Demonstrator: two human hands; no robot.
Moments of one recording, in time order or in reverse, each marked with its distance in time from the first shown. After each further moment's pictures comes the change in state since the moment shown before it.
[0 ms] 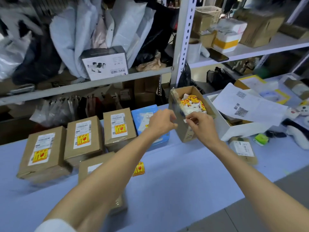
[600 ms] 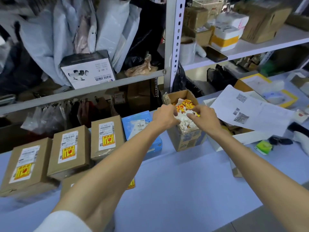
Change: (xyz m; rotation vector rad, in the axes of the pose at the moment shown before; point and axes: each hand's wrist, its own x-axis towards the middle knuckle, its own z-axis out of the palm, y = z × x) left_hand 0.091 0.041 0.019 0.168 -0.017 -0.022; right_hand 0.088 0.073 -0.013 -0.148 -0.099 0.175
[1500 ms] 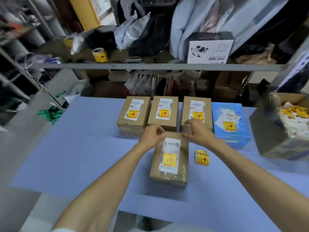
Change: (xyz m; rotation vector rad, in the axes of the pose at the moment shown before) left_hand -0.289 -0.294 -0.033 -0.396 0.218 -0.591; right_hand -0.145 -0.254 0.175 -0.077 -0.593 -0.578
